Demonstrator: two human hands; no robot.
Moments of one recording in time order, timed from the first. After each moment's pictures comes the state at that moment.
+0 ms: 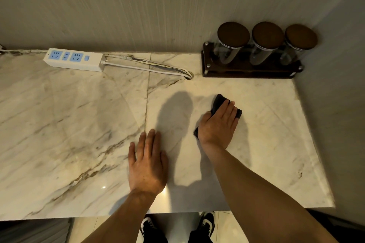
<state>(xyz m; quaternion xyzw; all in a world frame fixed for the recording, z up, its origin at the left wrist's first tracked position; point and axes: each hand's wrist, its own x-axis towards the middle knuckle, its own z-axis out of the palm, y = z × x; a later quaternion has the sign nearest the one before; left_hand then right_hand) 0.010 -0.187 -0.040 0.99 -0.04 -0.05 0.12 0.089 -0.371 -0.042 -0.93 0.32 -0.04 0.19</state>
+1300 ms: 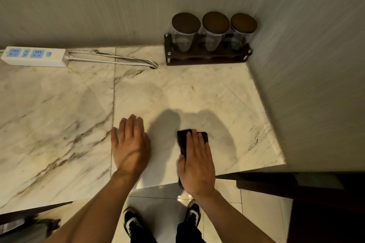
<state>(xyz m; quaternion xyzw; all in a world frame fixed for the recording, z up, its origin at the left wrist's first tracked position) -0.003 -0.227 -0.016 0.99 -0.07 -0.02 0.15 -0.090 -0.385 -0.040 -0.98 0.12 -0.01 0.16</state>
